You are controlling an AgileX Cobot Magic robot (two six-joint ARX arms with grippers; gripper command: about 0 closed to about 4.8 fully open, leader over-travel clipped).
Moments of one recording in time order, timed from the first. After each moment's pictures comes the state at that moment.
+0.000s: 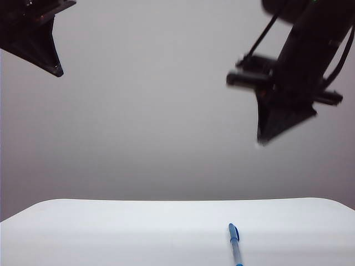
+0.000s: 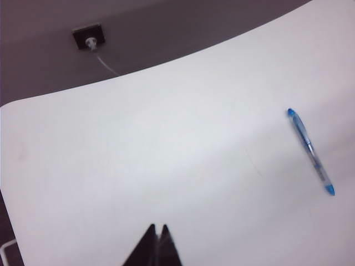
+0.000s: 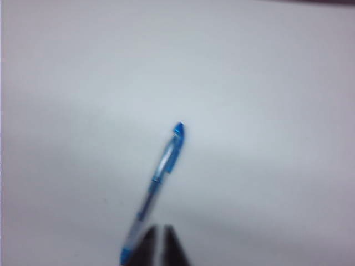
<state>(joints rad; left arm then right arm) -0.21 1.26 1.14 -0.67 0.26 0.15 0.50 1.45 0.95 -0.39 0.04 0.25</state>
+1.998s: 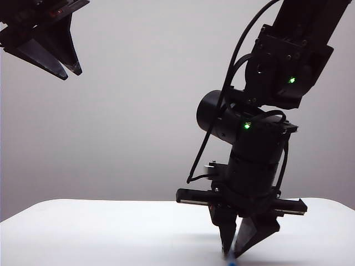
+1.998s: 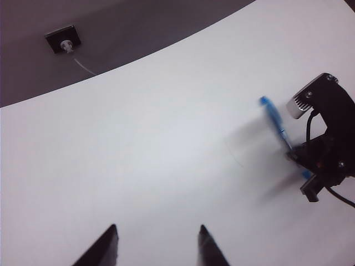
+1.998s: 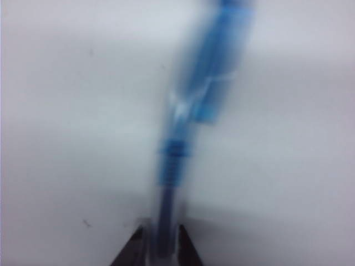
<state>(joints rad) -0.26 1.27 1.14 -0.67 0.27 0.18 0.67 1.96 0.98 -0.20 0.07 0.57</state>
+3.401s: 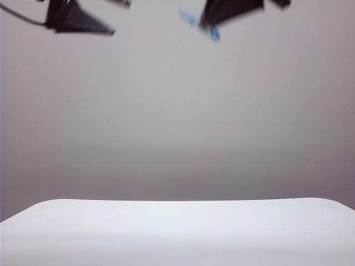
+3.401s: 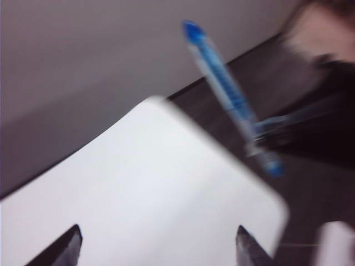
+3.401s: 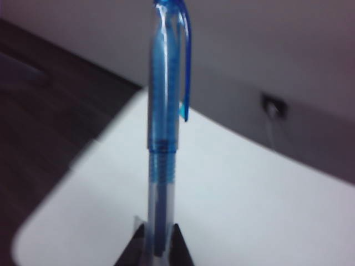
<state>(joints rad) -0.26 1.27 1.14 -0.30 0.81 0.03 0.67 1.25 1.18 -0.37 -0.08 0.19</state>
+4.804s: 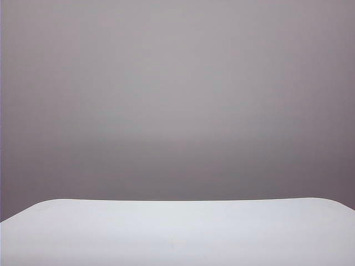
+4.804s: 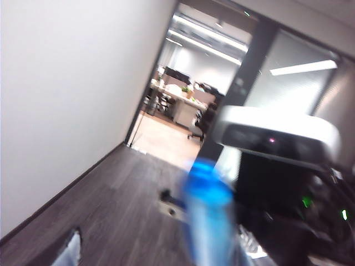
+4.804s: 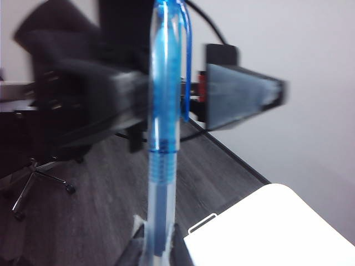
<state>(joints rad) -0.34 1.38 1.14 0.72 1.09 -0.76 0.71 1.14 1.18 -0.12 -0.42 0.21</state>
